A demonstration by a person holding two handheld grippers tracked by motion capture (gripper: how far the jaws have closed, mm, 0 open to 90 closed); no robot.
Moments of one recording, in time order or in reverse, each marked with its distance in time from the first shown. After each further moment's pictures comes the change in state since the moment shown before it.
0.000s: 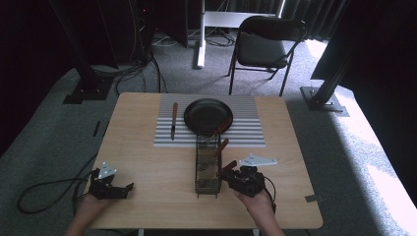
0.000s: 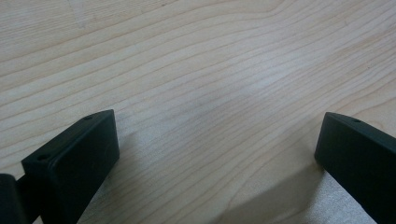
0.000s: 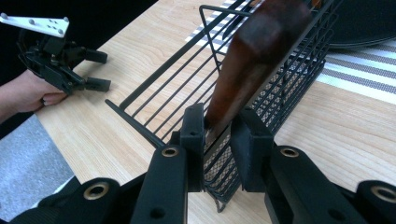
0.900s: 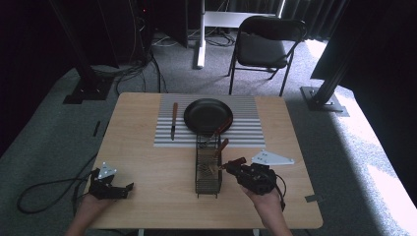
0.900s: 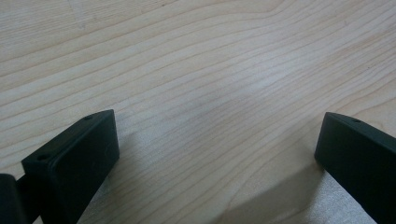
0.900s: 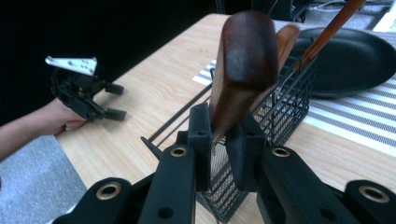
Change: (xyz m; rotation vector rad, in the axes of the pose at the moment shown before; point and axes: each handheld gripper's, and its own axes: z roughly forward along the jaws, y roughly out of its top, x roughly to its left) left arm 0.000 0.000 0.000 0.000 0.000 0.000; right arm 0.007 0.020 -0.041 -0.132 0.015 -0.041
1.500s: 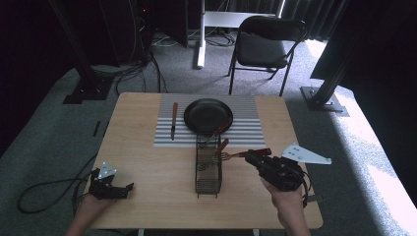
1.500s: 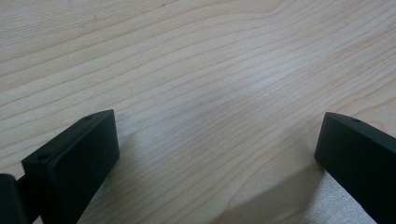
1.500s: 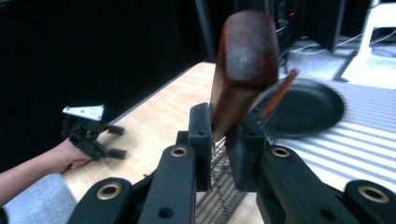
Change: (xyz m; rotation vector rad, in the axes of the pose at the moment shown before) left arm 0.000 0.000 0.000 0.000 0.000 0.000; right arm -0.008 0.028 -0.060 -0.163 -0.030 0.008
